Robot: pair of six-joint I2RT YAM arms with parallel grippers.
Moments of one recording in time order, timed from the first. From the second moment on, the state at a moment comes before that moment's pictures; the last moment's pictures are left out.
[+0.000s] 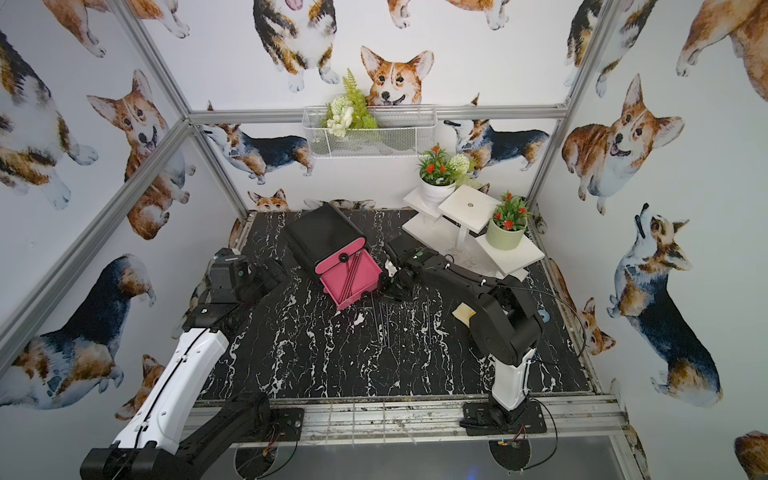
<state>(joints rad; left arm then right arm) -0.03 0.97 0.81 -0.45 -0.10 -0.68 0.72 1.82 1.33 -0.66 -0.38 0.77</state>
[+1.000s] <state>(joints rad) -0.03 0.98 0.81 -0.45 -0.10 -0.69 0.70 2.04 1.52 -0.39 -0.32 0.86</state>
